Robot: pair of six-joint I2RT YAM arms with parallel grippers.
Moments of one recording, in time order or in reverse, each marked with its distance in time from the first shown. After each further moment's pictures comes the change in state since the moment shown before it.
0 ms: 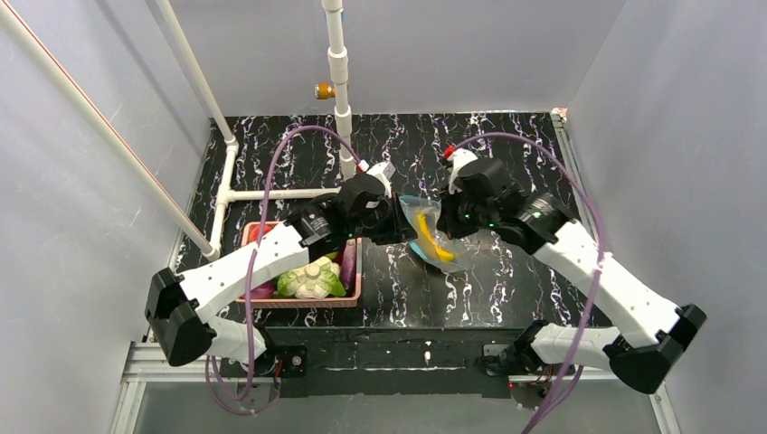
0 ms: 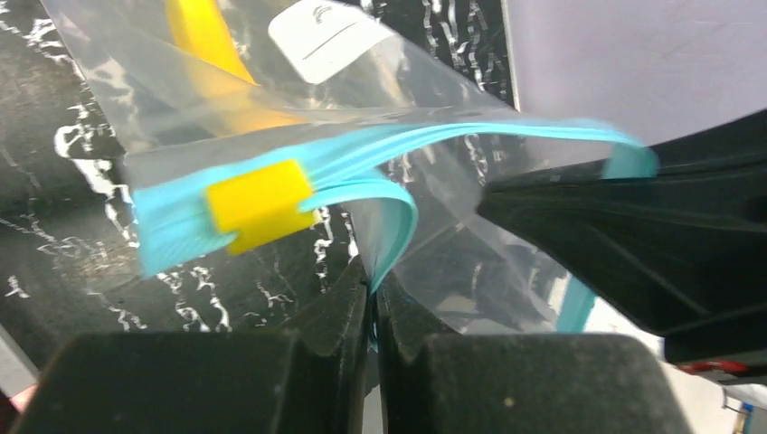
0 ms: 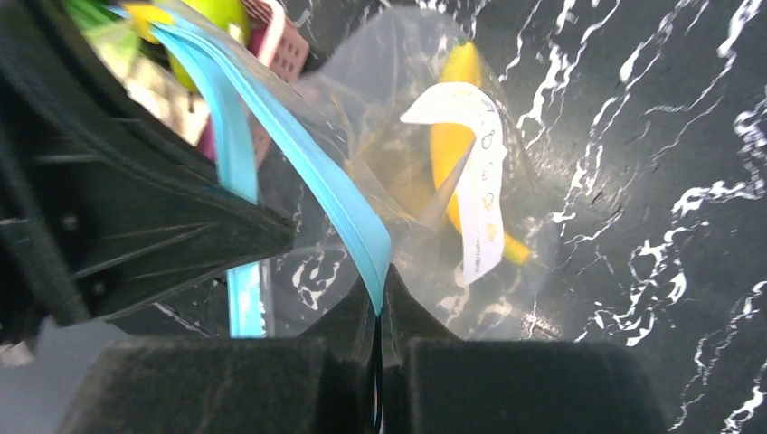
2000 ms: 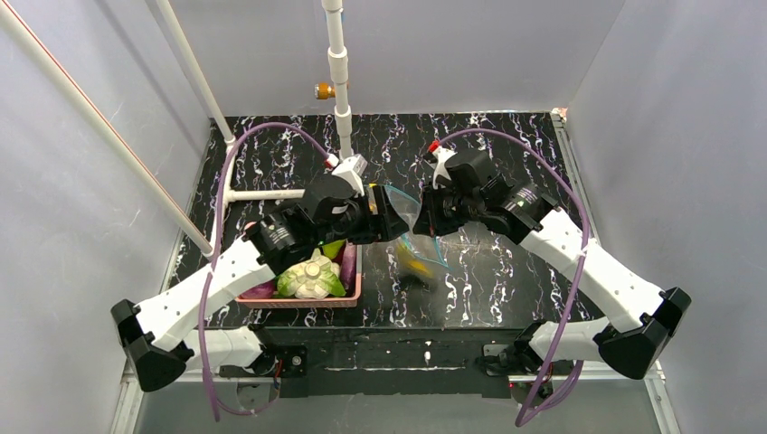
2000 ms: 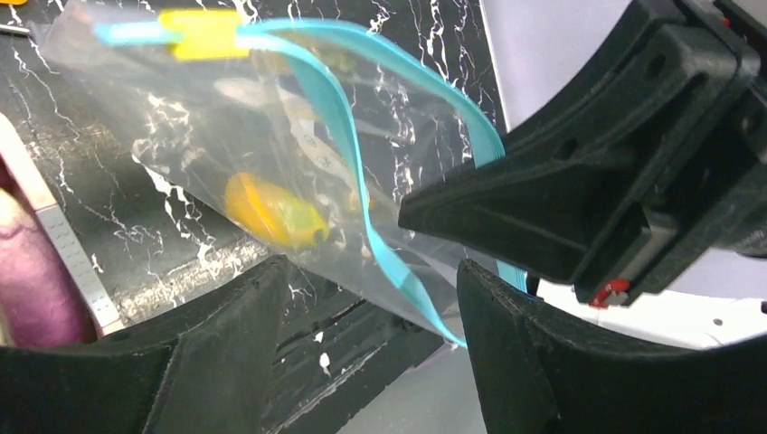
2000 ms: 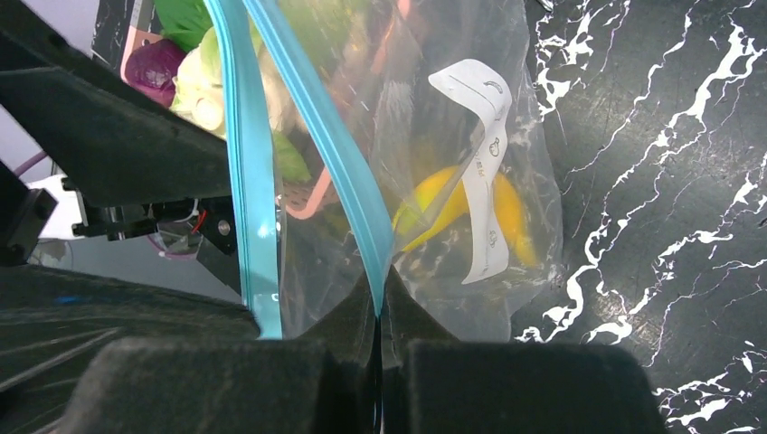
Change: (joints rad) left arm 0.019 -0.202 0.001 -0.135 -0.084 0.050; right arm 0.012 0.106 0.027 0.066 -0.211 0.138
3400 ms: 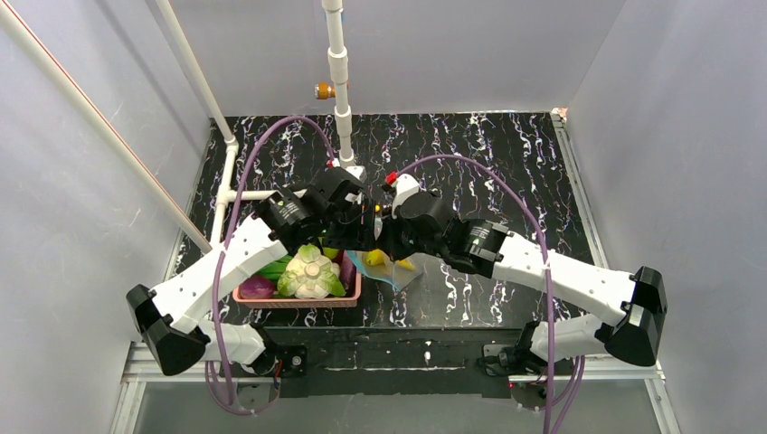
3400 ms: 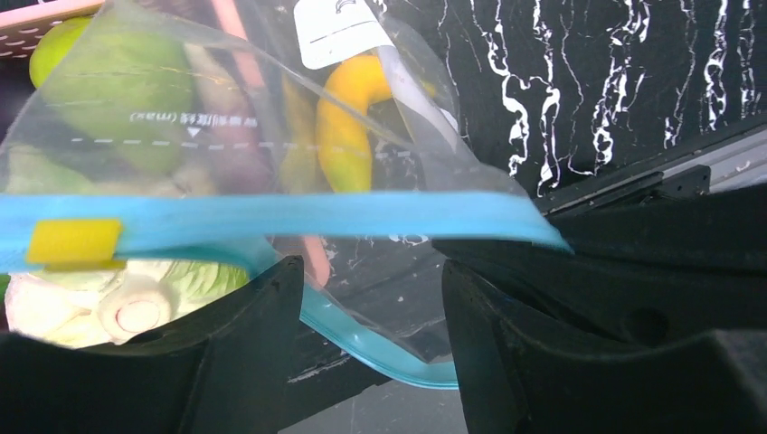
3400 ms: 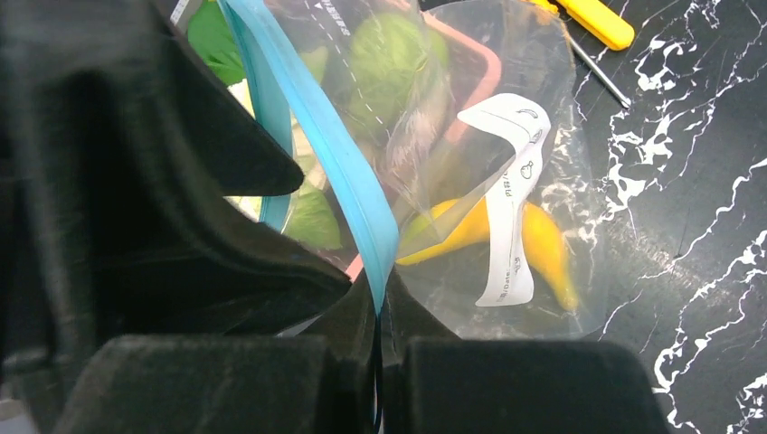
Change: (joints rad) left arm 0.056 0.158 0.185 -0.480 -0.057 0.188; right arm 0.316 0.031 -0.229 0.439 0.305 0.020
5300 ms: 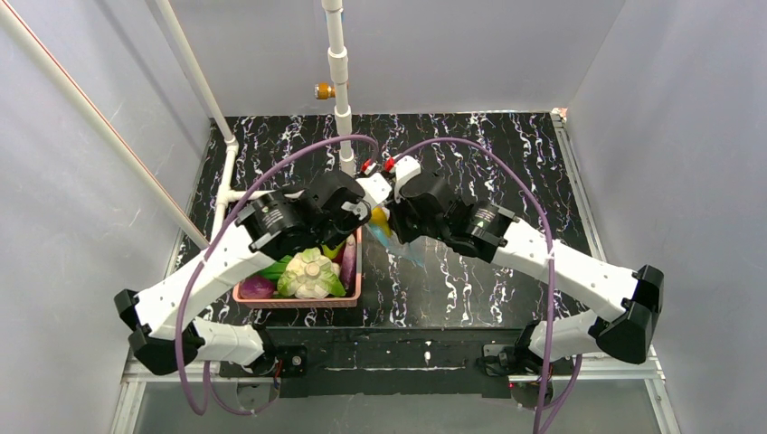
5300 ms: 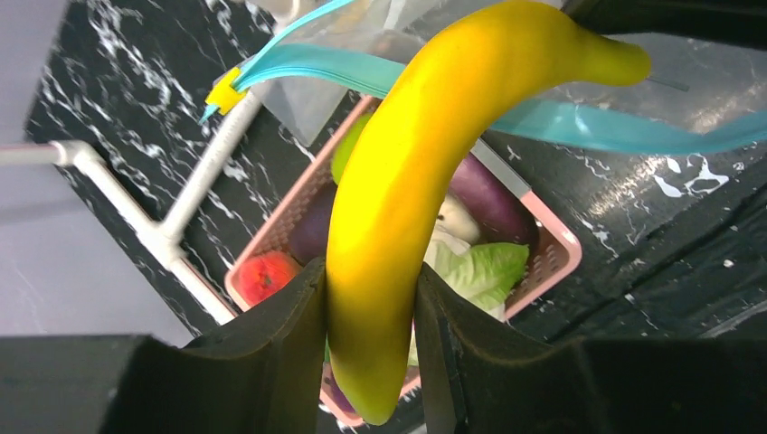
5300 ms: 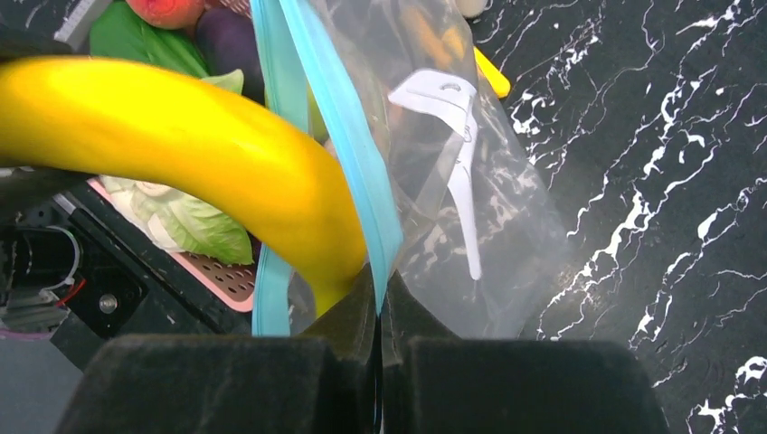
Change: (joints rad) left arm -0.135 -0.043 0.155 -0.113 -0.329 0.789; right arm -0.068 0.050 0.166 -0.162 0.060 -0.191
